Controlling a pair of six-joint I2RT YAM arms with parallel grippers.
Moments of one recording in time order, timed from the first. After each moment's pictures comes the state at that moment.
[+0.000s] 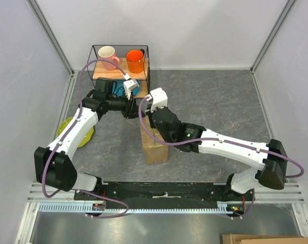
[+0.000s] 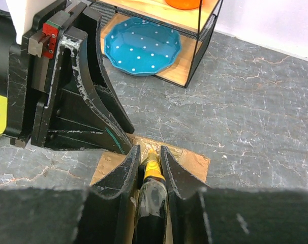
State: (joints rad) left arm -0.28 1.40 1.19 -0.52 0.87 0.23; right arm 1.14 1.46 1.26 -0.11 0.67 0.22
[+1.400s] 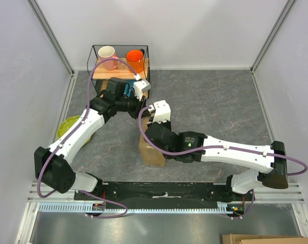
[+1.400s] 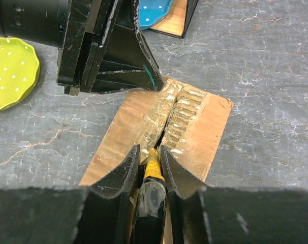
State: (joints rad) left arm -0.44 1.41 1.24 -0.53 0.57 0.16; right arm 1.31 1.45 1.37 -0.54 0.86 0.58
